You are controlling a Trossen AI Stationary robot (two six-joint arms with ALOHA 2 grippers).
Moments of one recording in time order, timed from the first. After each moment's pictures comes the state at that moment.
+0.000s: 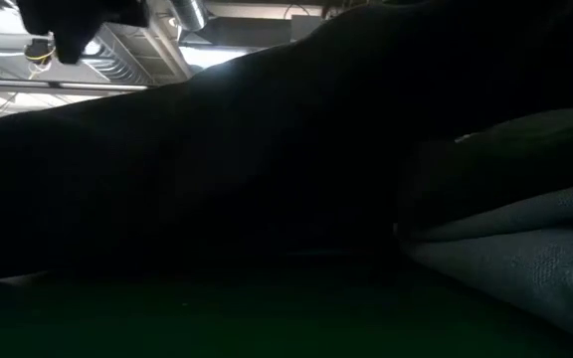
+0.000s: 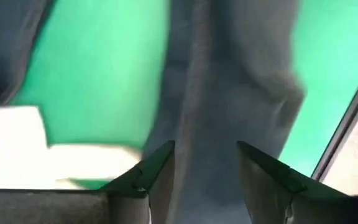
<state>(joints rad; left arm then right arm) -0.45 1.83 1.64 -1.37 0.04 -0.67 0.90 1.37 1.51 -1.49 0.10 0.89</state>
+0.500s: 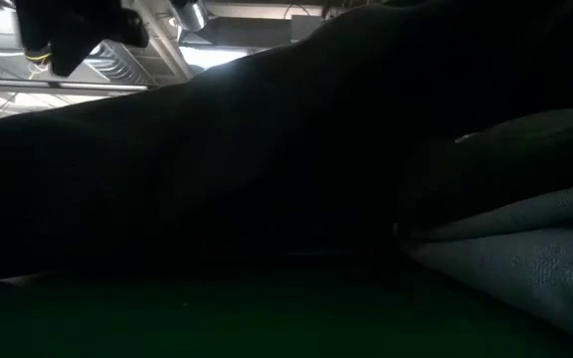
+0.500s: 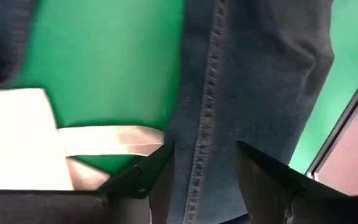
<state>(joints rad) -0.37 1.78 1.57 -1.43 0.15 -0.55 0.90 1.37 1.51 -1.49 0.10 0.89</state>
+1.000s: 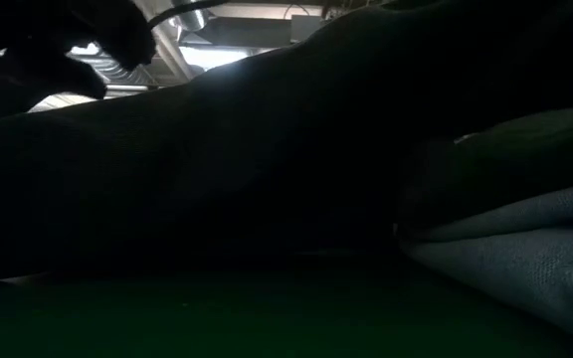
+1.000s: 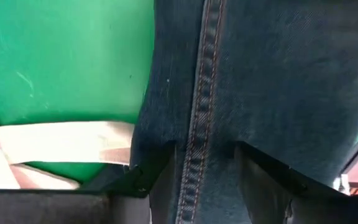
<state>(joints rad) -0.44 1.78 1.31 -1.23 0.20 -0.60 0.90 1.38 1.51 -1.49 0.10 0.88</state>
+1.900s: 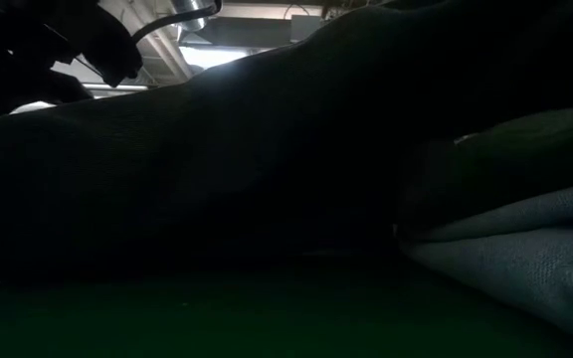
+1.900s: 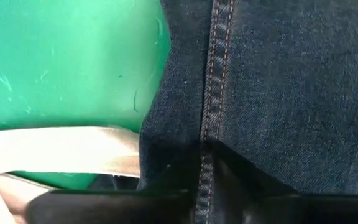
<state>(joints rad) -0.47 1.78 1.25 -1.16 0.20 -0.62 0.90 1.38 1.51 -1.49 0.10 0.88</state>
